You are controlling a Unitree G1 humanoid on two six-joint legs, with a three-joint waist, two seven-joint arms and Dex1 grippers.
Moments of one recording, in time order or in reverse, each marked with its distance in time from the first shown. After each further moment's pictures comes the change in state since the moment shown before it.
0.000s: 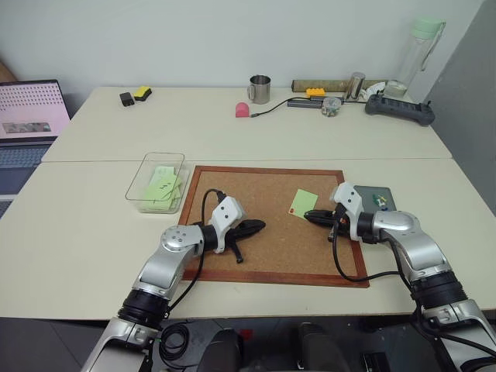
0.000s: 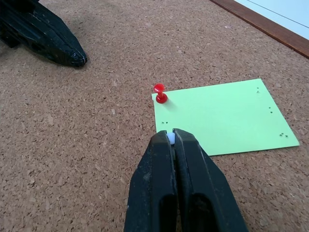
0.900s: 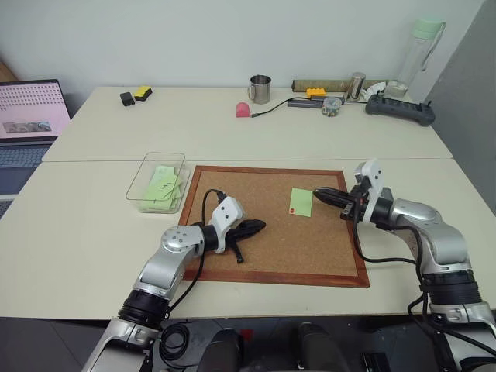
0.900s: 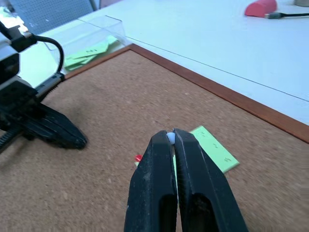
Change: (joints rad) left arm 0.002 -0.007 -0.001 -0.001 0.002 -0.001 0.006; right arm 0.003 -0.036 -0.205 -0.148 0.195 0.228 -0.073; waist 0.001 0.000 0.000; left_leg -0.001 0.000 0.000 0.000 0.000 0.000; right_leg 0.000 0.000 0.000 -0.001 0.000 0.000
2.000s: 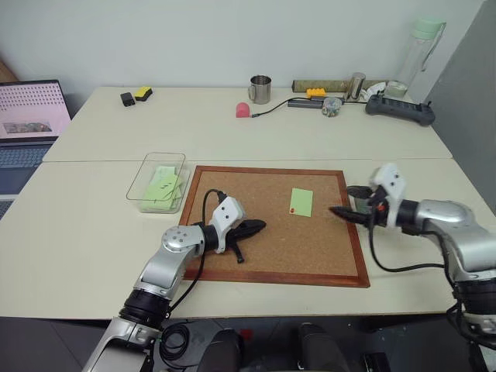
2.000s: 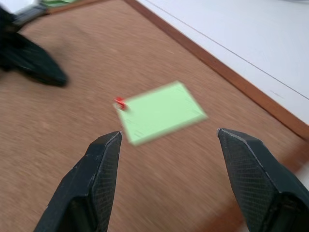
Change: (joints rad) left arm -0.004 -0.001 0.000 0.016 0.002 -0.017 -0.005; right arm 0.058 -0.097 0.100 -0.131 -0.089 -0.044 0.050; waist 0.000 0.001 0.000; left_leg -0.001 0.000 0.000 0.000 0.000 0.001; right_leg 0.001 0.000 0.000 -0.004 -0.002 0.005
